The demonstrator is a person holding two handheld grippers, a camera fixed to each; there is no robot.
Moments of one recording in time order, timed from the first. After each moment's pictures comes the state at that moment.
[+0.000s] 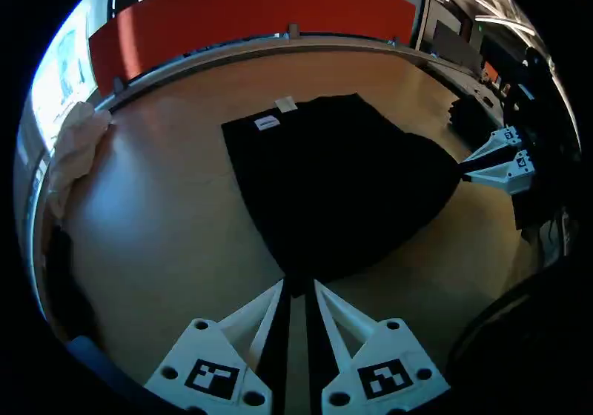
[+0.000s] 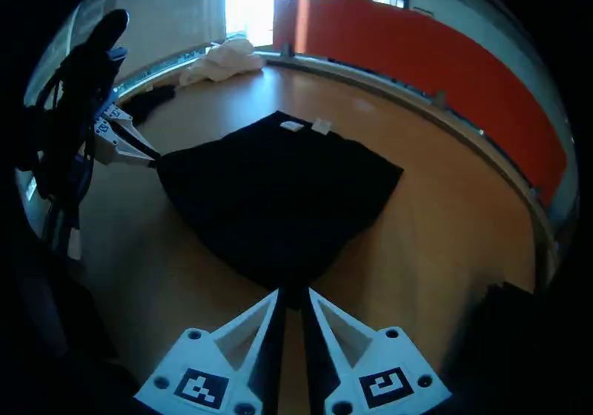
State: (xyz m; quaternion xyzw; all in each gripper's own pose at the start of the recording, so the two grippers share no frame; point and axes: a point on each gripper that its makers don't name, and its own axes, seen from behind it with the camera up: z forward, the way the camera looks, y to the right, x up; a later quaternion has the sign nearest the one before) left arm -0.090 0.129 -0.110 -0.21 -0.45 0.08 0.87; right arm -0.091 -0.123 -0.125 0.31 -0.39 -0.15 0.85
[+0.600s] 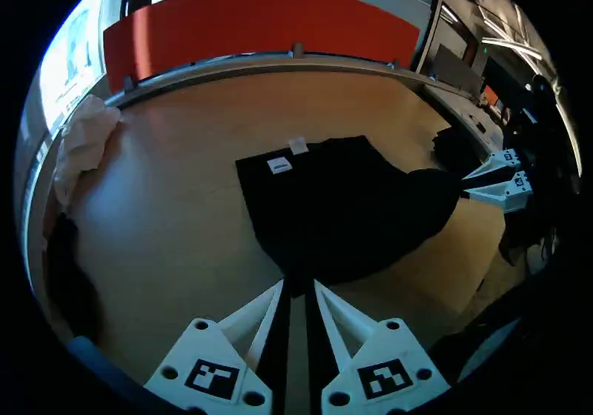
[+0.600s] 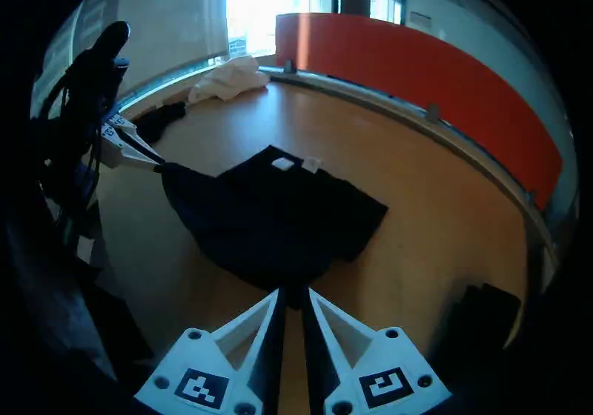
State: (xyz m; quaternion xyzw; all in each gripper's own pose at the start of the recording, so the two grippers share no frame) left arm -0.028 0.134 -0.132 -0.21 -0.44 0.03 0.87; right arm -0.024 -0.122 -0.153 0.32 -0.38 -0.14 0.86
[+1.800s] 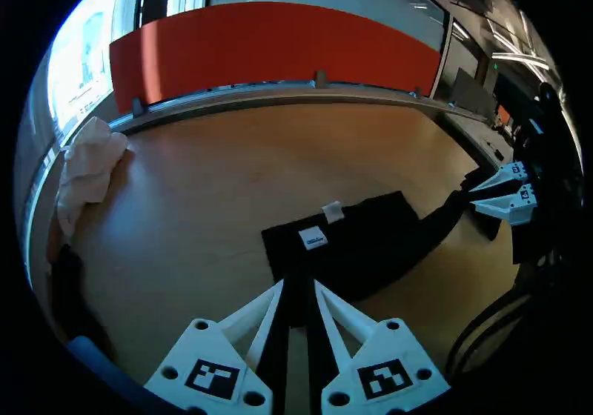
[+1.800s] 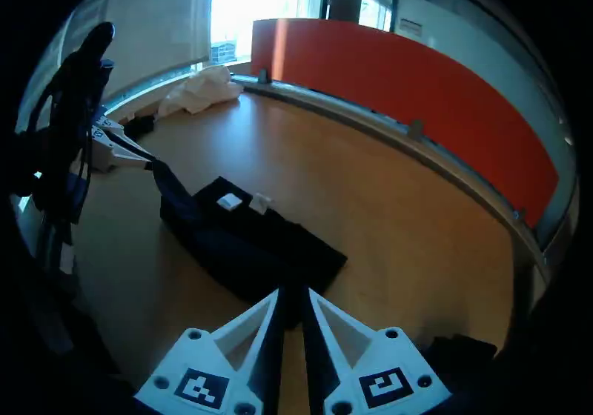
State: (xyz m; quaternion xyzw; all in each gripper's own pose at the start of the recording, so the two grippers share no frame) left arm -0.019 0.137 -0.023 -0.18 -0.39 0.02 0.90; right arm -0.019 -0.117 -0.046 0.28 -0.36 -0.16 0.87
